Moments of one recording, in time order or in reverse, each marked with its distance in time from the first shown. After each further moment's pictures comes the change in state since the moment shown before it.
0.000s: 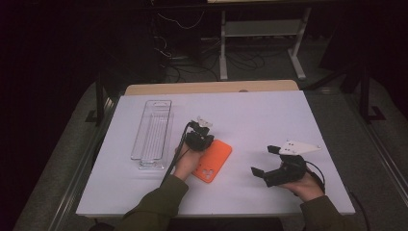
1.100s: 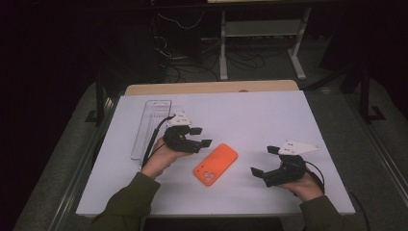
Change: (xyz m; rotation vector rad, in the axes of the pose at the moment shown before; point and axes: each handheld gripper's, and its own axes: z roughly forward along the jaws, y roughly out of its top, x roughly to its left) left arm 0.031 0.001 -0.090 -0.205 -0.336 0.109; right arm 0.000 -0.001 0.001 0.007 0.003 0.003
